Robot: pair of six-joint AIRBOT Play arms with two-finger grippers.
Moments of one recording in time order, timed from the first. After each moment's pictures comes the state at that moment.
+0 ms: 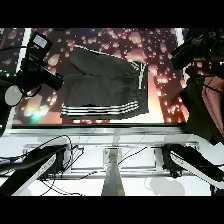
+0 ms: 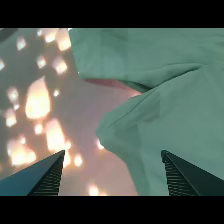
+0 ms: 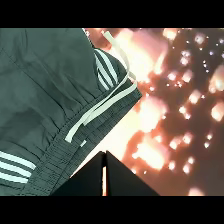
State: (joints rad) left arm -0.31 -0.80 1.00 1.69 -0.92 -1.23; right arm 0.15 -1.06 1.51 -1.39 1.32 1.06
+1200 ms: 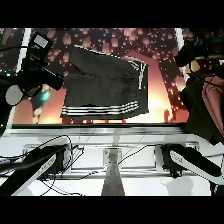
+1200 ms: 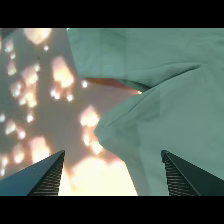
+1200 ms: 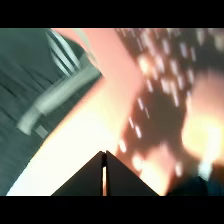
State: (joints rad) left arm -0.31 -0.81 1.00 1.69 -0.92 -1.23; right arm 0.05 -1.13 1.44 -1.55 1.28 1.09
